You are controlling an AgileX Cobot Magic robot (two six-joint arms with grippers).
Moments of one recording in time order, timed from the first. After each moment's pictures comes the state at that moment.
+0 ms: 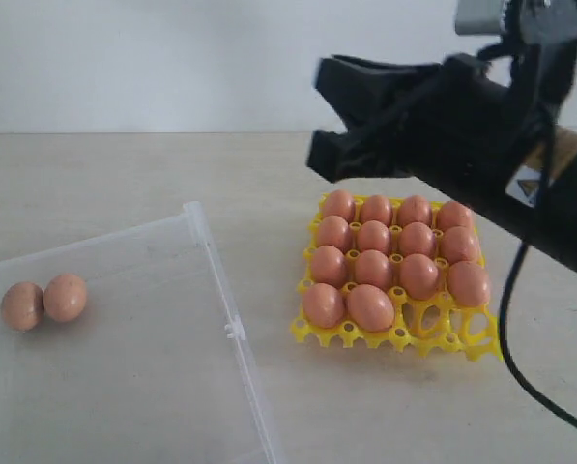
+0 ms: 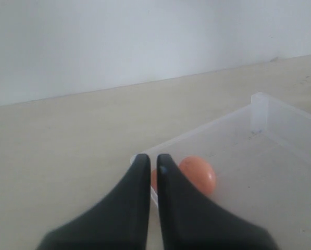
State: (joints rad) left arm -0.03 0.00 0.00 -0.14 0.27 0.26; right arm 0.52 1.31 -0.56 -0.12 -0.76 0.25
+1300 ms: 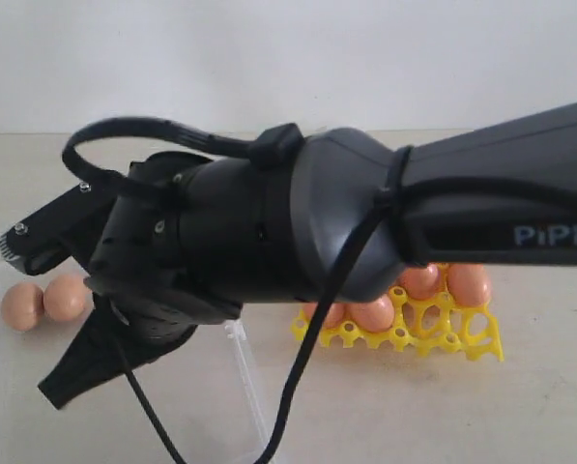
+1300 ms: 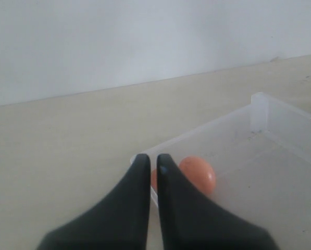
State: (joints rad) left arm -0.03 0.00 0.00 -0.14 0.27 0.26; right arm 1.00 1.92 -1.37 -0.44 0.60 0.55
